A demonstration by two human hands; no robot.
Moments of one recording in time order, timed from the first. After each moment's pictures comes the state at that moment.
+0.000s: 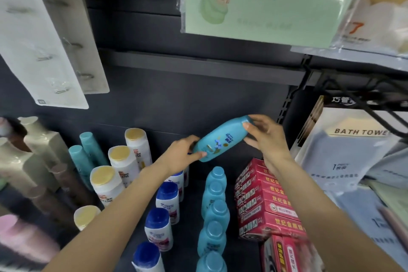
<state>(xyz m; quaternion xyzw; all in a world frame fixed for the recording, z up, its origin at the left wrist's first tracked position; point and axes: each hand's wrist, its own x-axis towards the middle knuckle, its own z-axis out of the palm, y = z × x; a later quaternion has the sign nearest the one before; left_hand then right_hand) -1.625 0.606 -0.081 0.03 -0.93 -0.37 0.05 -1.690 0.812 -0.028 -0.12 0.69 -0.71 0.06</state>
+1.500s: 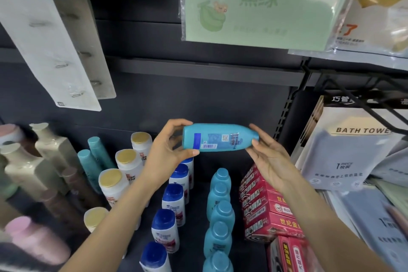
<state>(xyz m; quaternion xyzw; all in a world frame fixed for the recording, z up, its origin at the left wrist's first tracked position) -1.567 0.616 -0.038 0.00 -0.72 -0.66 0.22 -1.673 0.830 -0.051 -0.08 0.41 -0.87 0.25</state>
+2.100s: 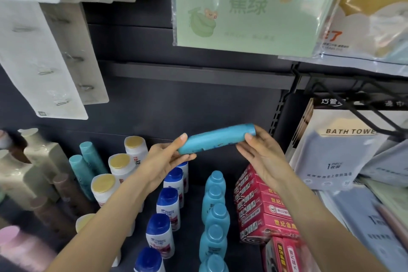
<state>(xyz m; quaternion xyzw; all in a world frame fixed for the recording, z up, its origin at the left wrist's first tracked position) -1.577 0.613 -0.035 0.17 -0.57 -0.80 0.05 -1.668 0.827 -0.039 -0.13 0.48 -0.85 0.19</state>
